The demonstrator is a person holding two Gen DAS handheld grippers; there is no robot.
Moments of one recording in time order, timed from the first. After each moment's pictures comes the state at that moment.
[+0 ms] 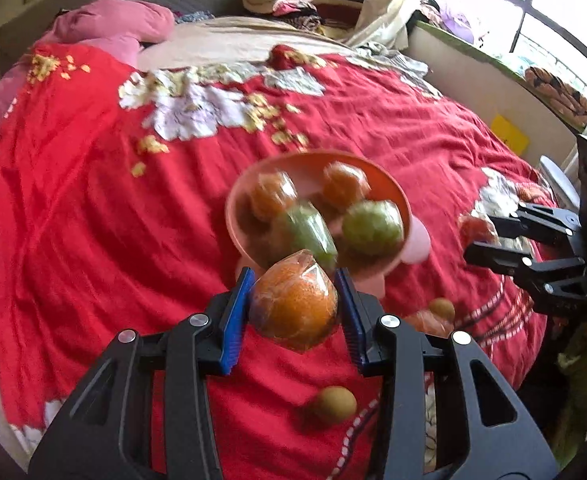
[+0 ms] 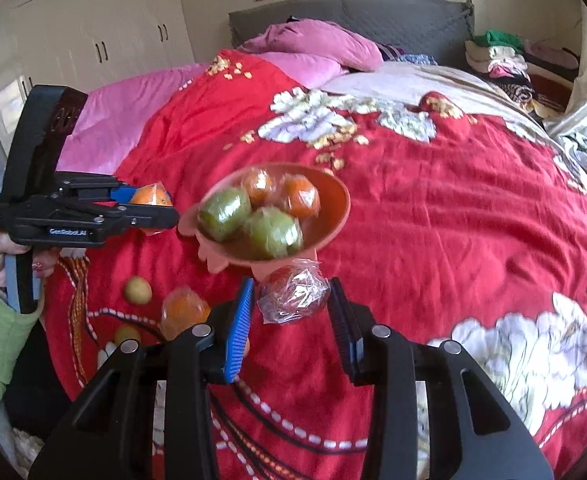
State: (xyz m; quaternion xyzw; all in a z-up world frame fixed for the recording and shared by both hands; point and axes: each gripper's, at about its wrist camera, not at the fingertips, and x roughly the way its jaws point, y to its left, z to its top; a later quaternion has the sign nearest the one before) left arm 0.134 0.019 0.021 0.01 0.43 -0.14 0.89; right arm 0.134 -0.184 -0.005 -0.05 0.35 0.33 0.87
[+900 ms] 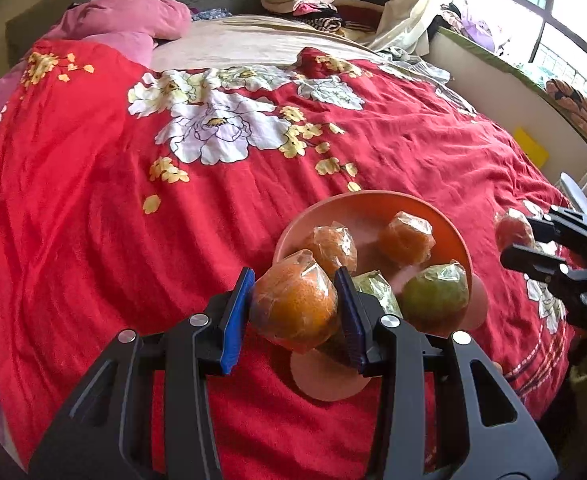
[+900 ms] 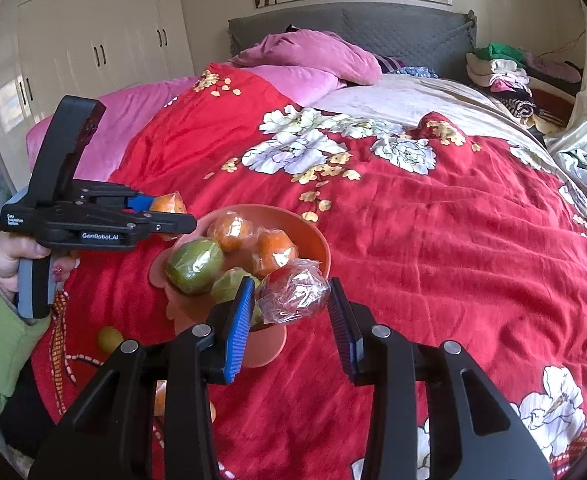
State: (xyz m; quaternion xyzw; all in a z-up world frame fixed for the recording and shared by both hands) left arm 0.195 0.034 0.009 0.00 0.43 -0.12 0.89; right arm 0.182 -0.172 0.004 -0.06 0.34 0.33 0.88
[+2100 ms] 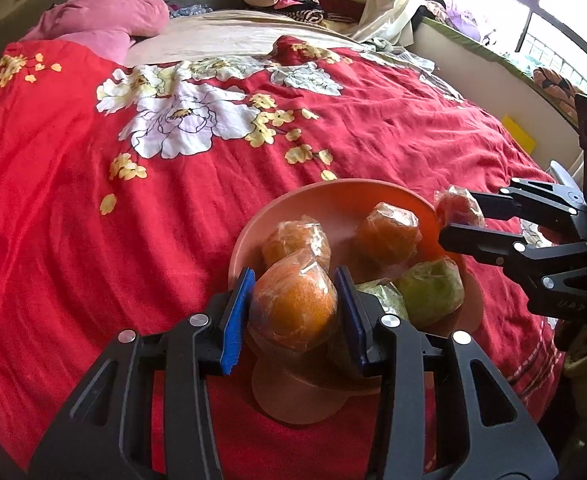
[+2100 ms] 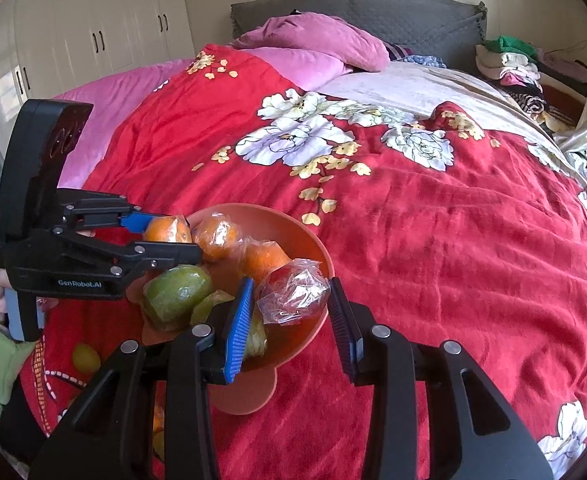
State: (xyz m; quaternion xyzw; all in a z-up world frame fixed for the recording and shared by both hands) left arm 0.204 0.013 -0.006 0.01 0.44 -0.15 0.89; right arm 0.217 -0.147 -0.011 -0.08 0.36 0.33 0.87
